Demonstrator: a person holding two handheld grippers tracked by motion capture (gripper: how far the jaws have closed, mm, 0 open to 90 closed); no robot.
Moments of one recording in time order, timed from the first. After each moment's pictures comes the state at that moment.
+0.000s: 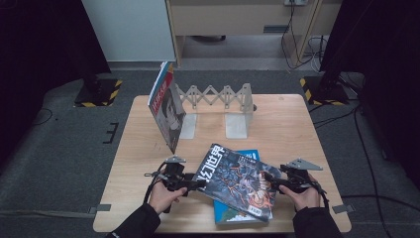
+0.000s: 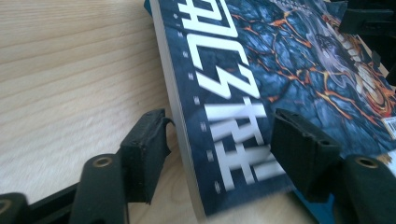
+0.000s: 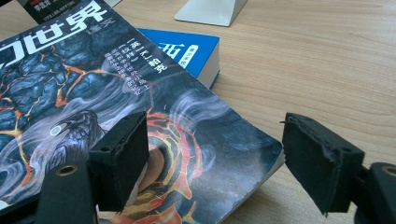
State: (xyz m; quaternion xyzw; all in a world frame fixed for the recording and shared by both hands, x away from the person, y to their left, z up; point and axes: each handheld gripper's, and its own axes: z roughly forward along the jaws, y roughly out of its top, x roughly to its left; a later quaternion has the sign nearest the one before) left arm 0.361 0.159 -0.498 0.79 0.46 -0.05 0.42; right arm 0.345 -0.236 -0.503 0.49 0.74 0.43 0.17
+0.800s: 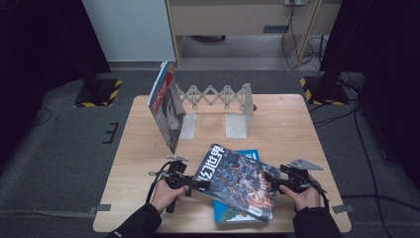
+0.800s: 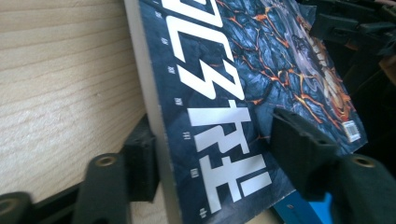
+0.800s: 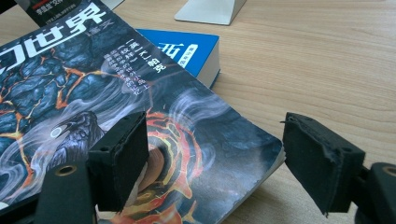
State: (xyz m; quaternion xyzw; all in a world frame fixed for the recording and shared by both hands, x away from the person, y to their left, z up) left arm 0.367 0.162 -0.509 0.75 0.47 -0.15 0.43; right arm 0.346 -0.238 -0.505 0.50 0.73 0.43 0.16
